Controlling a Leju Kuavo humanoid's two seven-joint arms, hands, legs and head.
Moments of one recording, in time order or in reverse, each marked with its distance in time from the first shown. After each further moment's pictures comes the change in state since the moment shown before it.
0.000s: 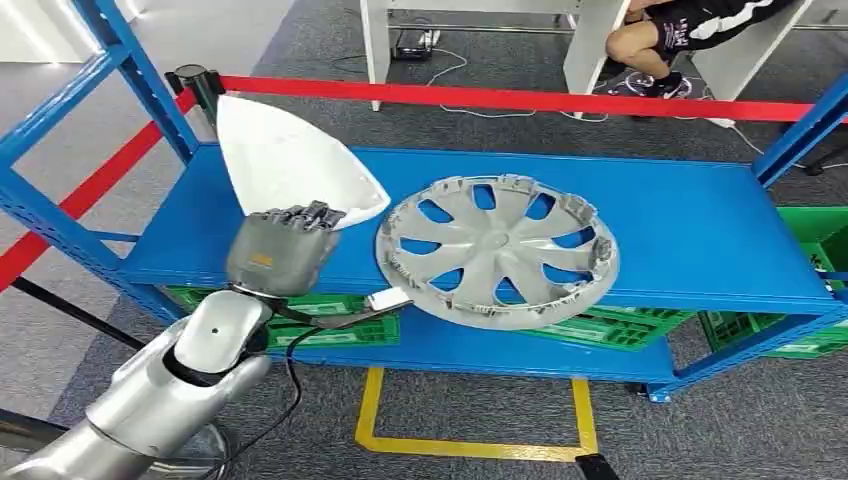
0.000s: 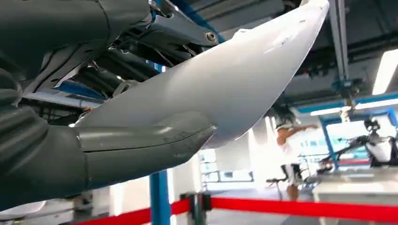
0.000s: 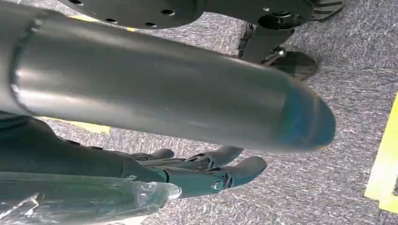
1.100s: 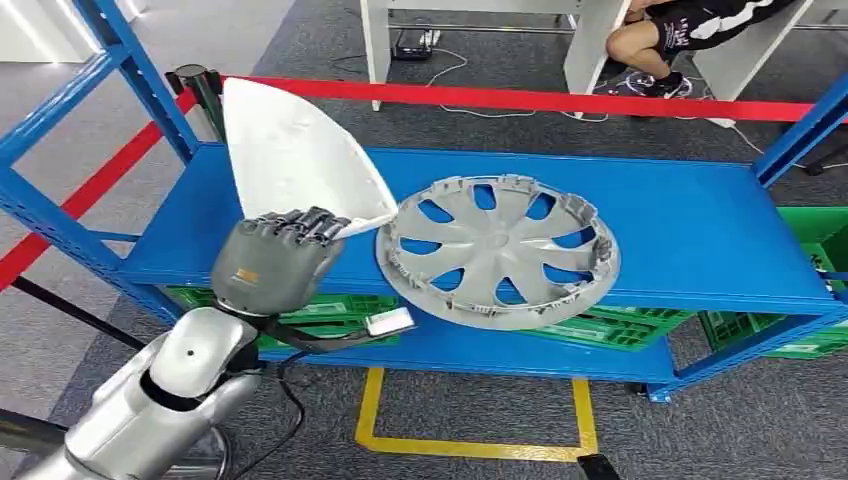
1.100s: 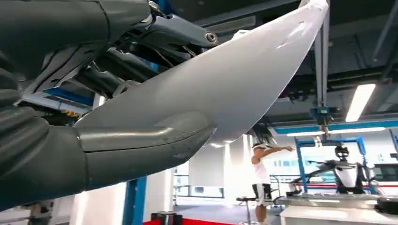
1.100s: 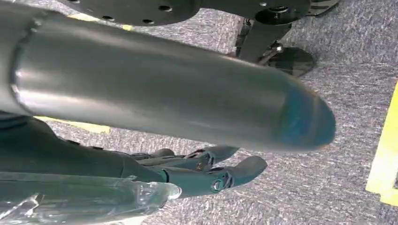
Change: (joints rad) left arm 0.083 0.017 0.019 -0.200 0.002 -0.016 -0.077; right arm 0.001 0.006 -0.032 0.000 0.024 -0.021 -0.008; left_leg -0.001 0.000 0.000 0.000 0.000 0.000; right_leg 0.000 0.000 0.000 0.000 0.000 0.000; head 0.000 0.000
